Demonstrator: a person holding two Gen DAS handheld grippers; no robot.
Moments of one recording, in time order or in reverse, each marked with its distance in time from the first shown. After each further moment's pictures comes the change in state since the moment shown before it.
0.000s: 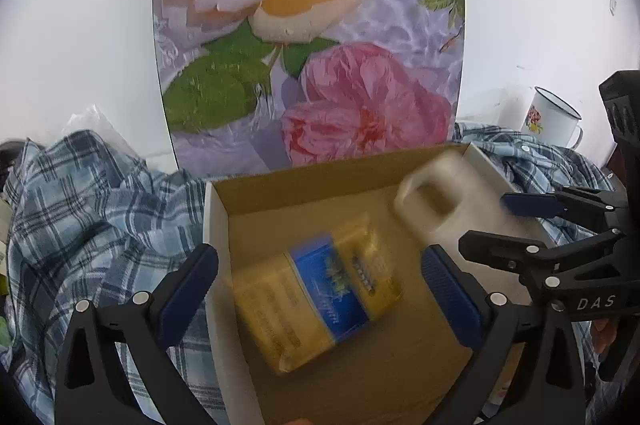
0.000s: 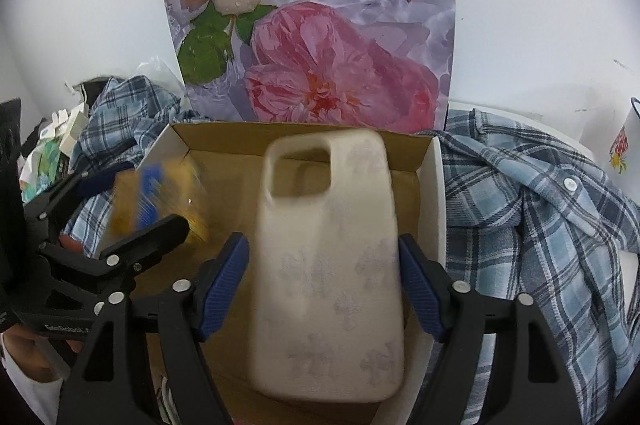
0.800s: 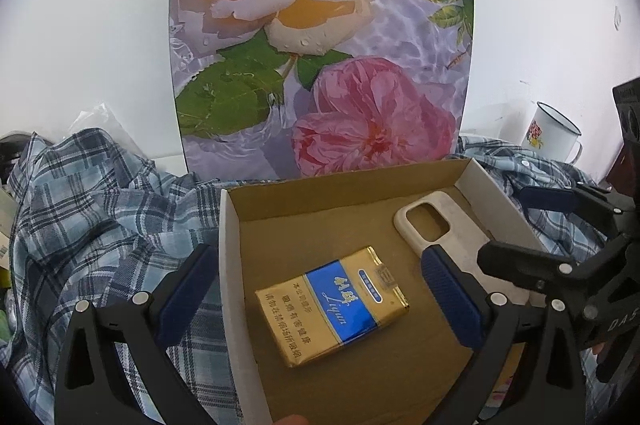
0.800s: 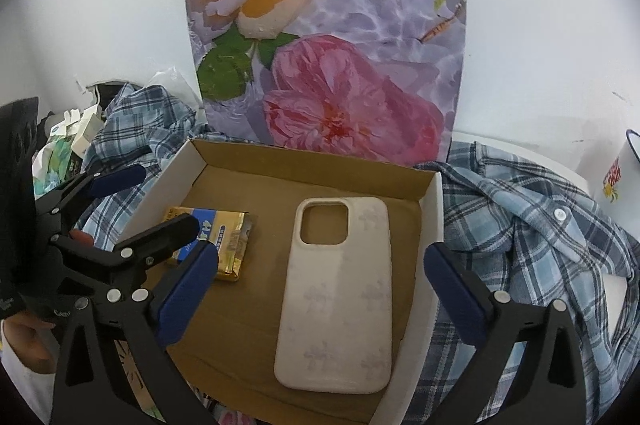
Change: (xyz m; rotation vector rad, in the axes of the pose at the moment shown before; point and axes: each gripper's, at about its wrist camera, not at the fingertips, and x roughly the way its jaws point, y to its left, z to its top) left arm -0.008 0.004 0.000 -0.031 -0.037 0.008; right arm -0.017 0.008 0.006 -0.058 -0.066 0.016
